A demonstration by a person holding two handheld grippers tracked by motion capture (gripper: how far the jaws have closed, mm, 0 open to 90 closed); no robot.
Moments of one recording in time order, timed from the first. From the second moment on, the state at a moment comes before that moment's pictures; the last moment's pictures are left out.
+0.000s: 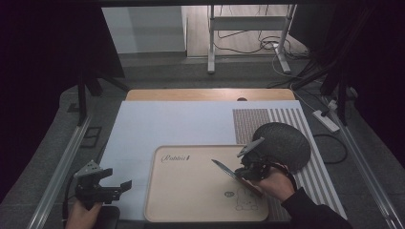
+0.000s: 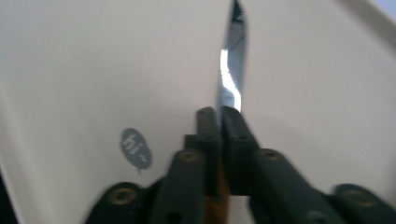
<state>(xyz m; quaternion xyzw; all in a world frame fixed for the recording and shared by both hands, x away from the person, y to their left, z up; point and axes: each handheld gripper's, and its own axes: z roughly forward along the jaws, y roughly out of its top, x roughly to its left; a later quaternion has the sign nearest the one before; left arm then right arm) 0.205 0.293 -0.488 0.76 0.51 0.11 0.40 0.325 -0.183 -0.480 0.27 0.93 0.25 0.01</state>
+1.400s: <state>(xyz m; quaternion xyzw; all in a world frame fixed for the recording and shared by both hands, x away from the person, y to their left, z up) 0.205 0.292 -0.488 0.76 0.51 0.11 0.40 0.337 -0.228 -0.497 0.33 0.92 0.21 -0.01</state>
